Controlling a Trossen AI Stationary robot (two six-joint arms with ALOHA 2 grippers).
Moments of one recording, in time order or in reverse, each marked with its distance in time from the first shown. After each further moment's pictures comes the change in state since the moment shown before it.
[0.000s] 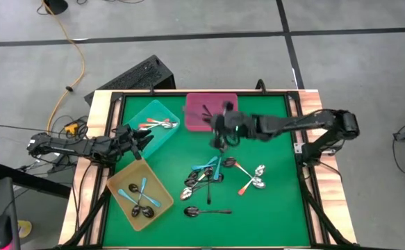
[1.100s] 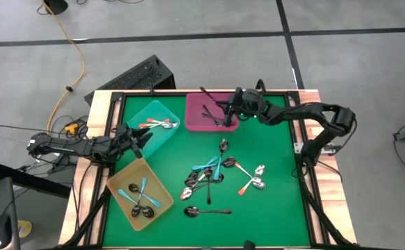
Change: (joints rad) left arm 0.000 0.000 0.000 0.001 -0.074 0.046; right arm -0.443 0.060 -0.433 0.602 -0.491 0.088
